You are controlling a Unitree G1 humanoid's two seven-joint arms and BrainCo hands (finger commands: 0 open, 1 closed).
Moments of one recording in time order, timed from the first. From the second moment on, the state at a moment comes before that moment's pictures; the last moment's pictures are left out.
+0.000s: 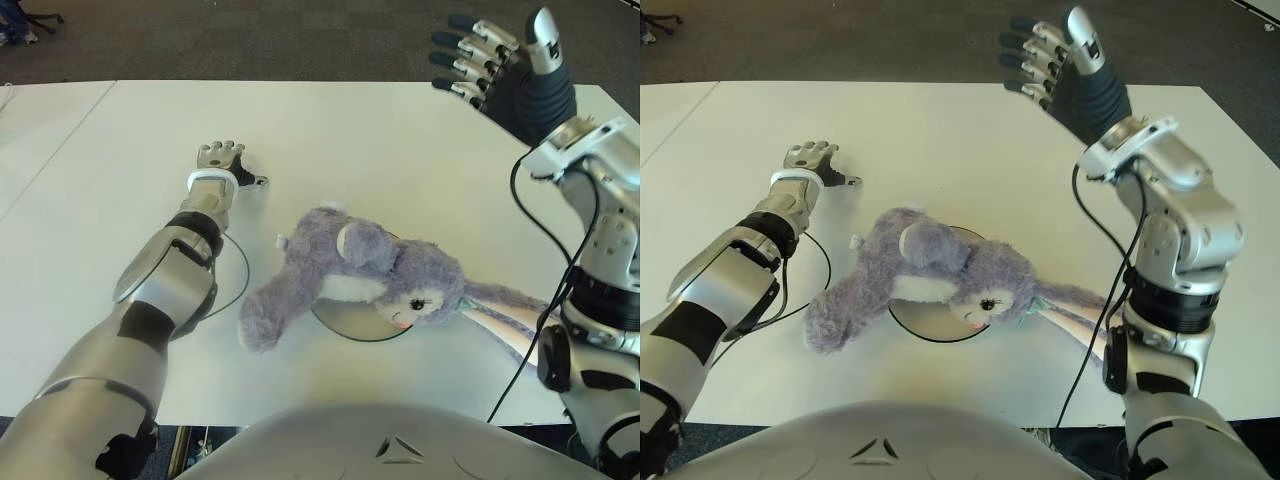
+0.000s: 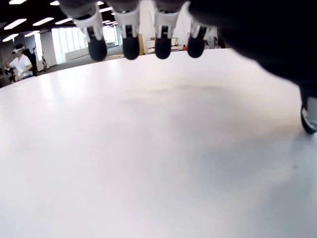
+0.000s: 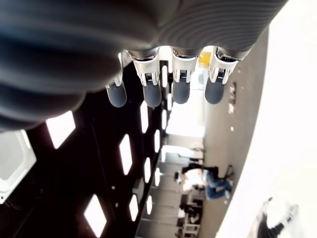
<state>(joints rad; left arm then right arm) -0.89 0.34 -0.64 1.31 0.75 0.13 0.14 -0.57 -0.53 -0.23 -0.33 0.51 0.74 0.40</state>
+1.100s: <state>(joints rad) -0.87 0.36 -0.58 1.30 0.69 0.08 0.20 -0.79 -0.82 -0.36 0.92 0.42 0.00 0.62</state>
